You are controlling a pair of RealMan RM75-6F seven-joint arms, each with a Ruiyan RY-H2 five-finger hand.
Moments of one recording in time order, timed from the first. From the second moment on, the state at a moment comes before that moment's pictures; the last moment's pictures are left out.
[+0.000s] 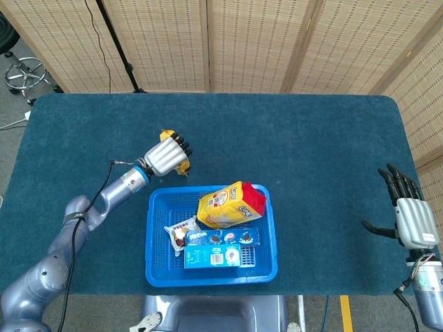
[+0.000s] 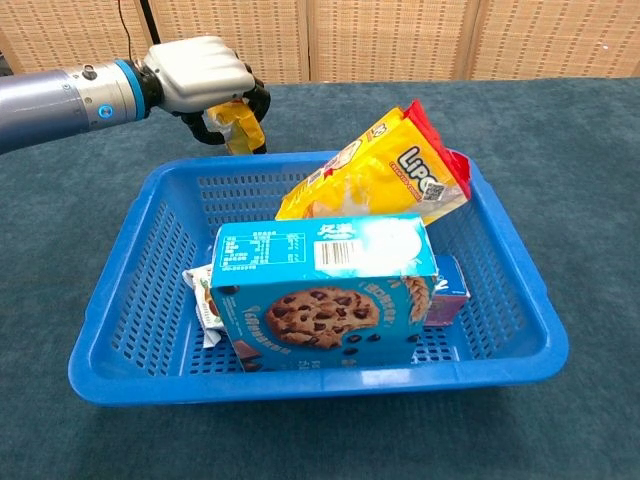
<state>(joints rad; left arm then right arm) -1.06 -1.90 0.06 -0.25 1.75 1.00 -0.25 0.23 -1.05 0.14 -1.71 -1.36 1.40 0.13</state>
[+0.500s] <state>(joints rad) -0.99 -1.61 0.04 -0.61 1.76 1.46 -0.30 0.22 -1.04 0.13 -1.74 -1.40 1.40 0.12</state>
